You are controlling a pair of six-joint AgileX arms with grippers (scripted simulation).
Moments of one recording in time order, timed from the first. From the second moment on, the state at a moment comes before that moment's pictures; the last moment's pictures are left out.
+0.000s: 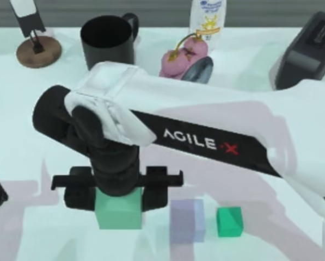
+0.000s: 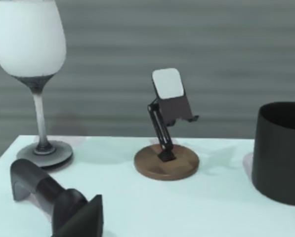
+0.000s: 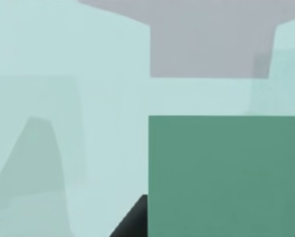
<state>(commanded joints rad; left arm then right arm) 0.02 0.00 0.00 0.00 0.00 0.00 1.04 2.31 2.00 -1.26 0.01 1.04</state>
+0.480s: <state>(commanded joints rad) 0.02 0.00 0.00 0.00 0.00 0.00 1.04 2.35 1.87 -1.08 0.01 1.04</state>
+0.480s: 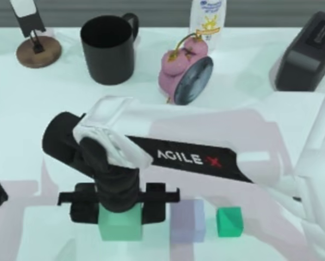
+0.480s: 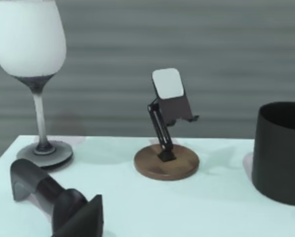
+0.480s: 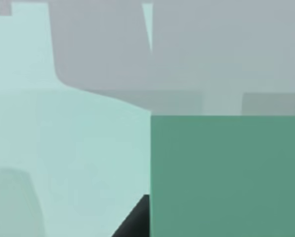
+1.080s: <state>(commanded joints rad) 0.02 0.00 0.00 0.00 0.00 0.00 1.04 2.37 1.83 -1.02 0.01 1.05</state>
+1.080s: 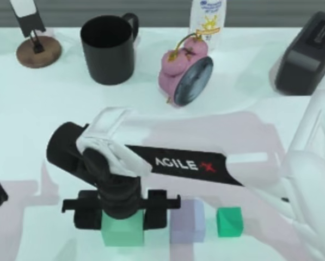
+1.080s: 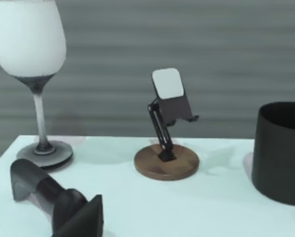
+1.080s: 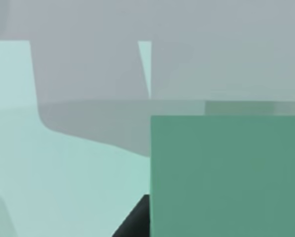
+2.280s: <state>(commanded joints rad) 0.02 0.00 0.00 0.00 0.00 0.00 1.04 2.36 1.84 -1.04 0.01 1.05</state>
